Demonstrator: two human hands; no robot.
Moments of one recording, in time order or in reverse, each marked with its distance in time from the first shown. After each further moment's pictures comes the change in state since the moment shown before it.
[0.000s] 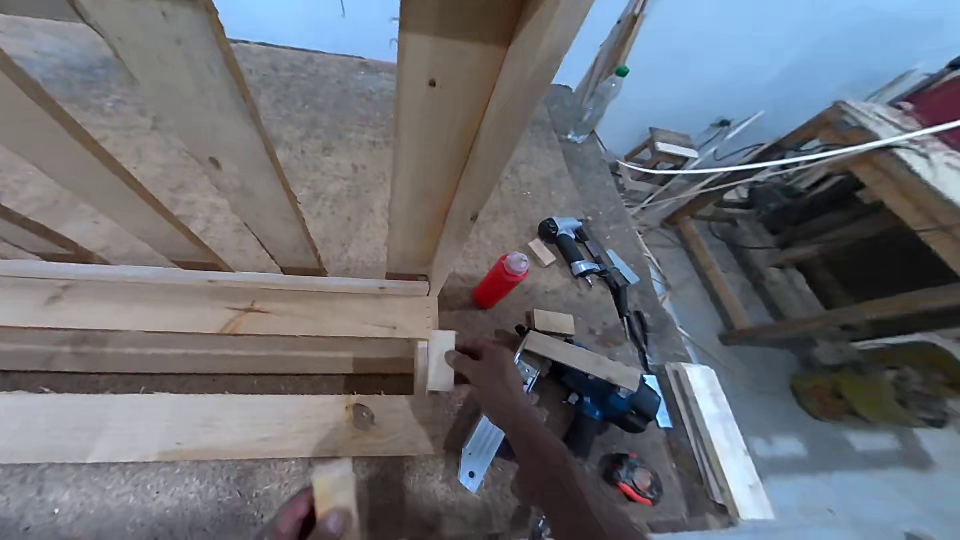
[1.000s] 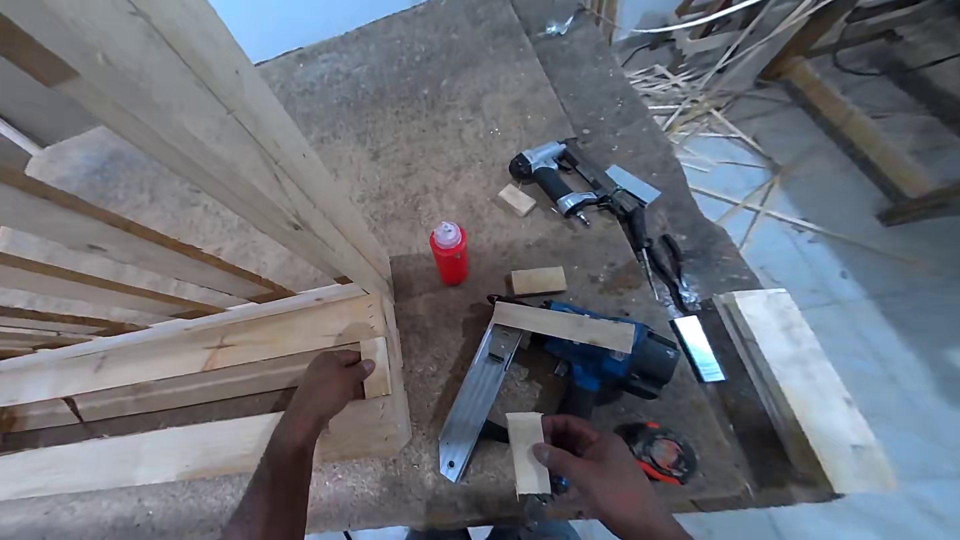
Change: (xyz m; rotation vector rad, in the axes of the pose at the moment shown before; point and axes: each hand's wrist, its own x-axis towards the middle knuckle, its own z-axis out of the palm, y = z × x) left_hand 0.188 0.061 0.131 0.819 -0.094 -0.353; right_hand -0.096 0.111 -0.174 0.281 -0.054 0.089
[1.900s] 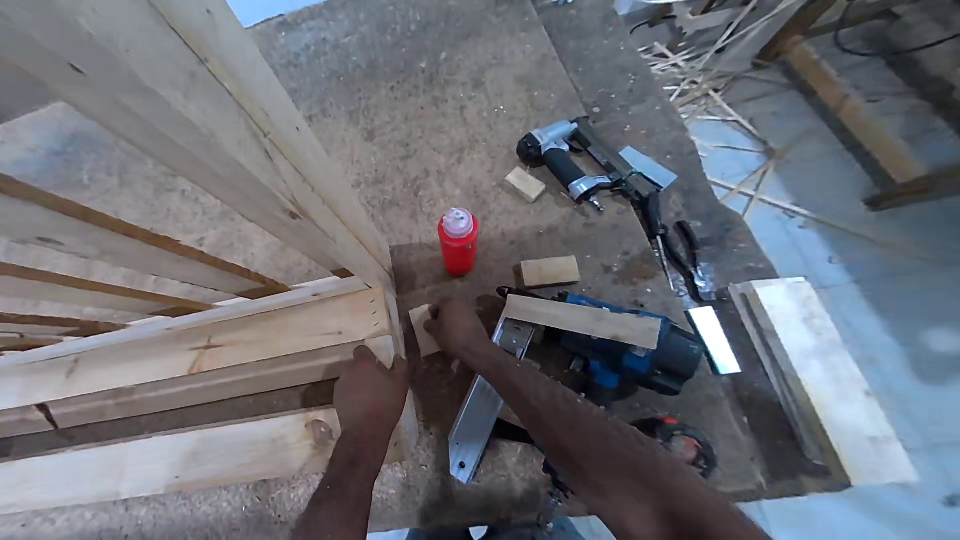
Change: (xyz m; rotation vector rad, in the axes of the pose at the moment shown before) left_hand 0.000 0.029 0.063 0.536 0.326 -0.207; right_hand 0.222 -0.027 0.138 -0.868 -0.110 0.040
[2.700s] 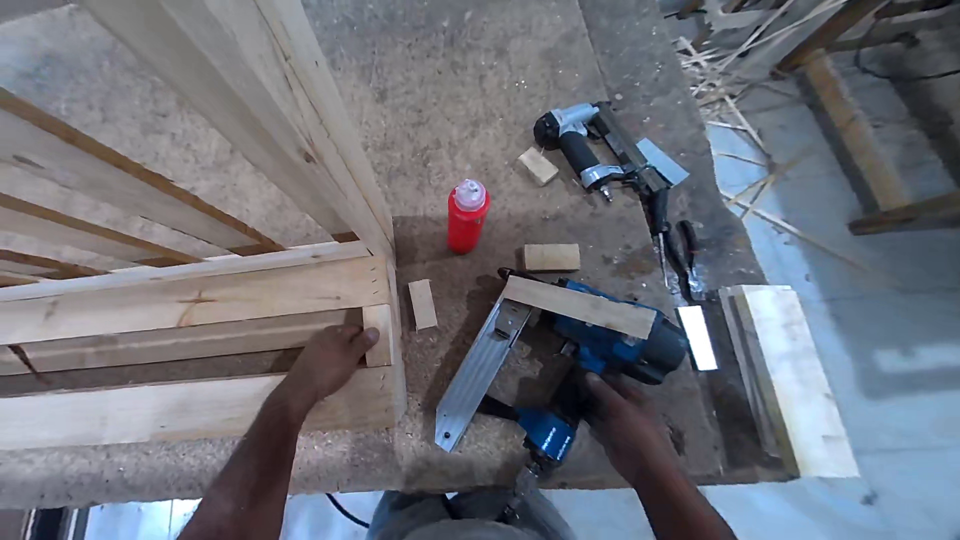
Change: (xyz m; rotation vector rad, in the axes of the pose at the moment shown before) left_hand 0.043 -0.076 -0.016 -0.323 -0.333 0.389; right_hand -0.190 0.162 -0.047 0.983 0.464 0.411
